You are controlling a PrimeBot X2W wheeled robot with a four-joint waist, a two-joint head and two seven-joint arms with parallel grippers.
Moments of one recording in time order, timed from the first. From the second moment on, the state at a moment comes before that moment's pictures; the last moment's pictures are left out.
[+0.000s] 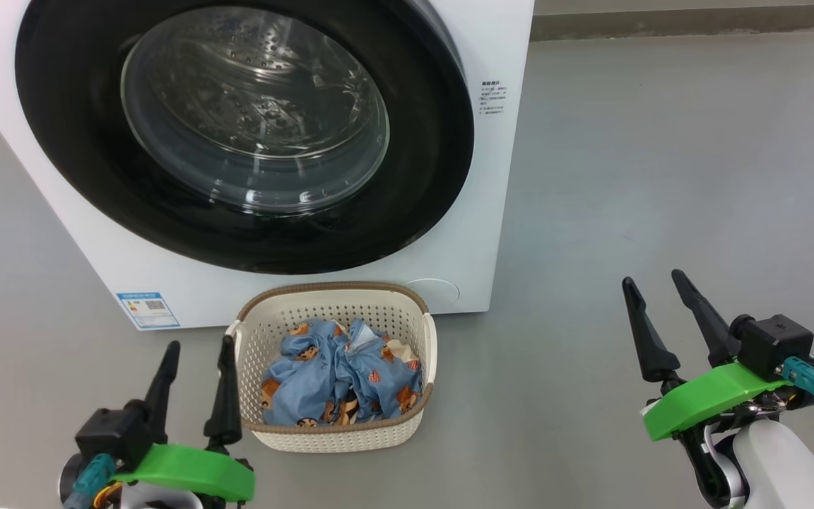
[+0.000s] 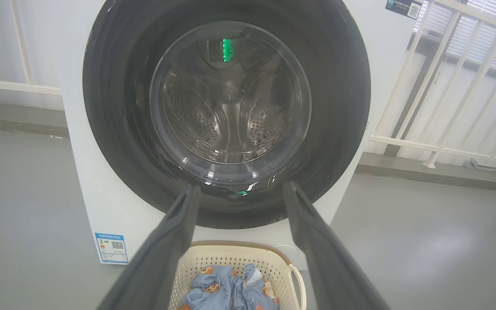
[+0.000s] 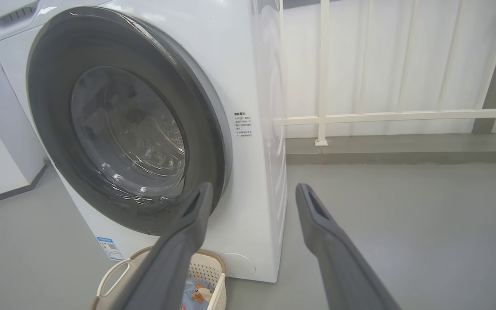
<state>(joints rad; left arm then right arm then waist) -0.21 0.04 -0.08 0.41 -0.31 -0.11 -0.26 -0.26 -0.18 0.18 0.40 0.39 0.12 -0.25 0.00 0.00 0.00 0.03</state>
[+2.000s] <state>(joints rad) -0.29 0.04 -0.10 0.30 -0.34 -0.09 -0.26 -0.75 -0.40 0.20 0.50 1.16 0.12 -0.12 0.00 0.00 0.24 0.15</state>
